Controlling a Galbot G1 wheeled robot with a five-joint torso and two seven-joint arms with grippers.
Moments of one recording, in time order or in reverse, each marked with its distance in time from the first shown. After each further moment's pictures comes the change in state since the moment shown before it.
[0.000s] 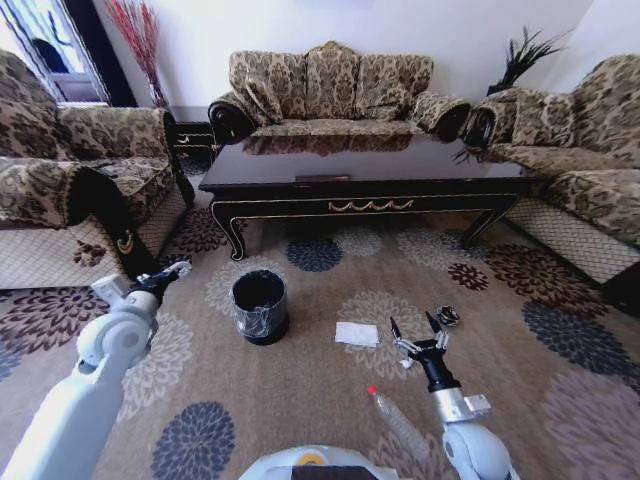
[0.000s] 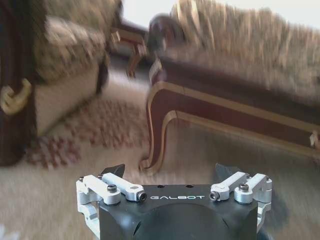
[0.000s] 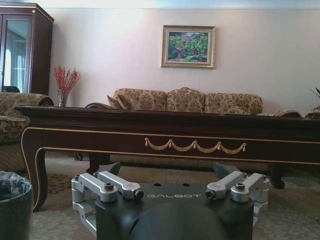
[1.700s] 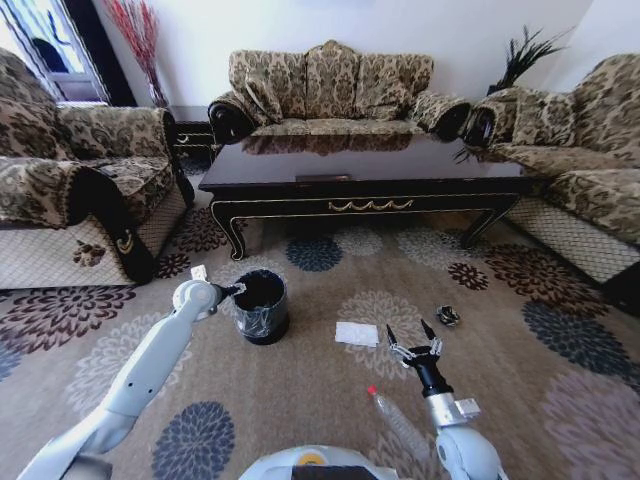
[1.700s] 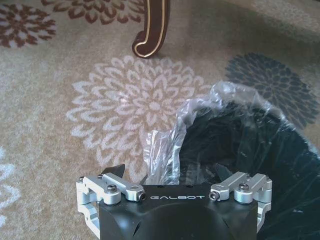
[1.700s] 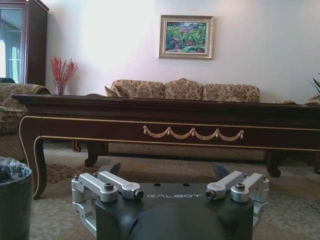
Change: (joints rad) left arm -0.401 -0.119 0.466 0.500 -0.181 0.130 -0.209; right arm 0.007 0.021 -0.011 -0.056 -0.022 0.017 0.000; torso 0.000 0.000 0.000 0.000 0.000
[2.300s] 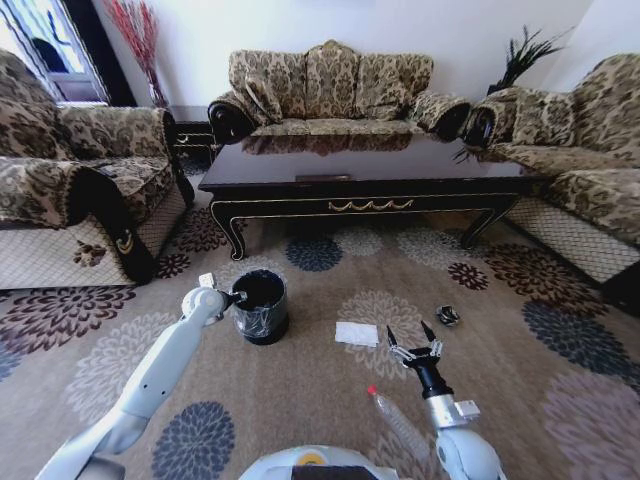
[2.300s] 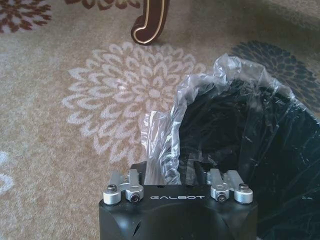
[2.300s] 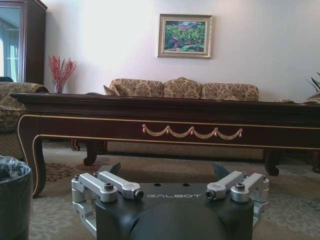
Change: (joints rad) left arm 0.024 -0.042 -0.002 0.033 0.057 -0.001 0.026; right arm -0.004 0.008 0.002 -0.004 -0.006 0.003 0.000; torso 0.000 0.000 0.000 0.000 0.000
